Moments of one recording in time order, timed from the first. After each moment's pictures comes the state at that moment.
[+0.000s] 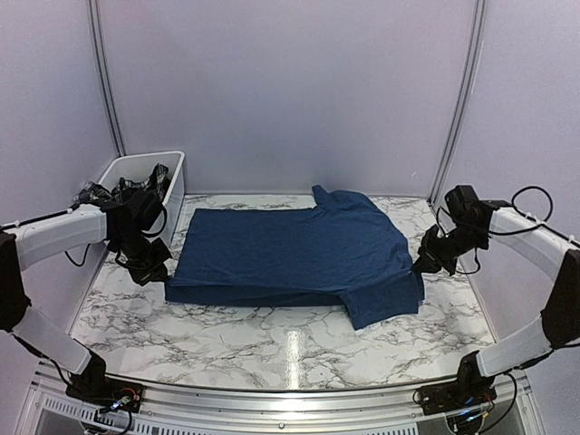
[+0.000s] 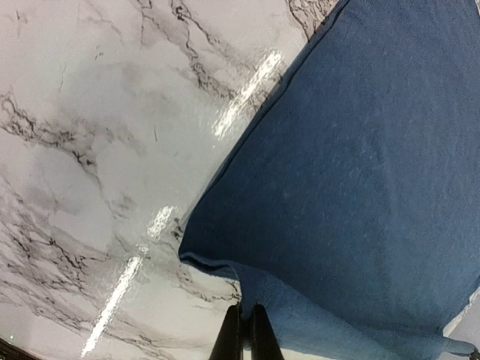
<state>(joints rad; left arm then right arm) -0.36 1.43 1.00 -0.86 0.07 -1.03 0.09 1.32 1.01 -0.89 -0.39 0.64</state>
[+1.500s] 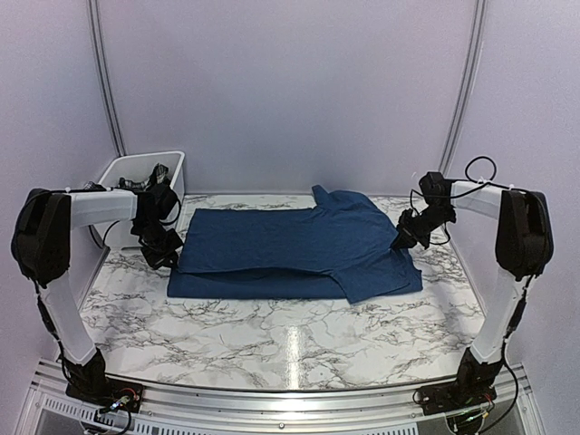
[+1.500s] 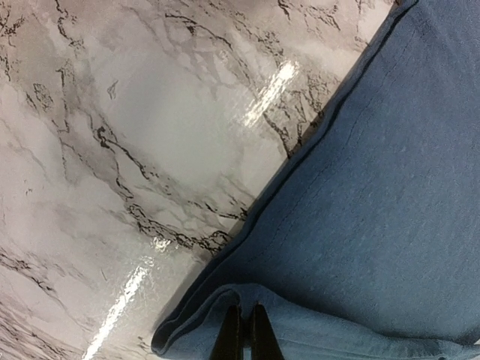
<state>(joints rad) -0.27 1.81 1.26 -0.81 0.04 -0.94 0.05 1.89 1.44 -0.82 -0.48 0.54</state>
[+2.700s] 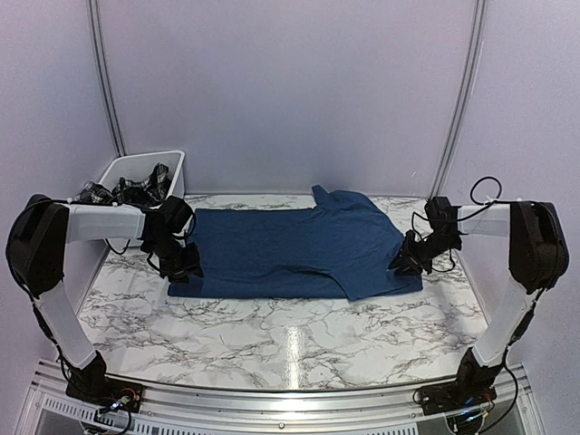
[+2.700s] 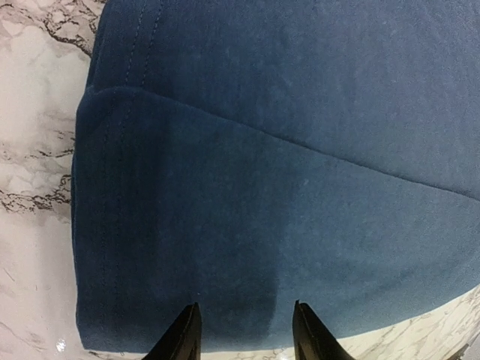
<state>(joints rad) -0.42 1.74 1.11 -0.63 0.13 -0.69 0.04 1.75 1.11 -0.65 -0.55 0.47</state>
